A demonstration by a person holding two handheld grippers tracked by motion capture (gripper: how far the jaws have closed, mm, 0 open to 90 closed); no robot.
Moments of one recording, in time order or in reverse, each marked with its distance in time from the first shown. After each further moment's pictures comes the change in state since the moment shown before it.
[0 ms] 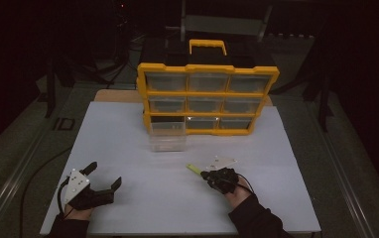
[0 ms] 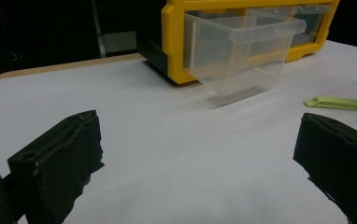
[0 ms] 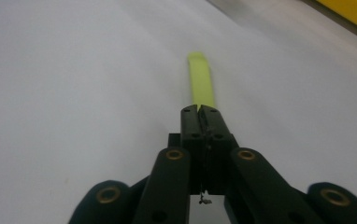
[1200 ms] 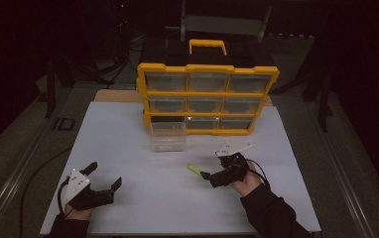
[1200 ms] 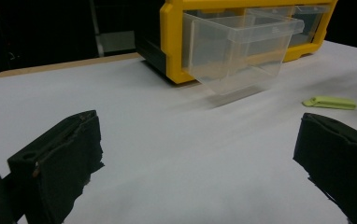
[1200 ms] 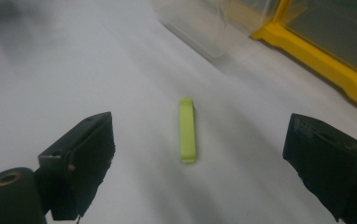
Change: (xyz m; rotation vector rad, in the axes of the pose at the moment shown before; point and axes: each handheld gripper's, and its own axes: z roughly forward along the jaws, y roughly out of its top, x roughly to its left) left arm 0.000 -0.001 0.000 0.003 -0.008 0.000; right arm -0.027 0.030 -0.037 -0.073 0.088 0.022
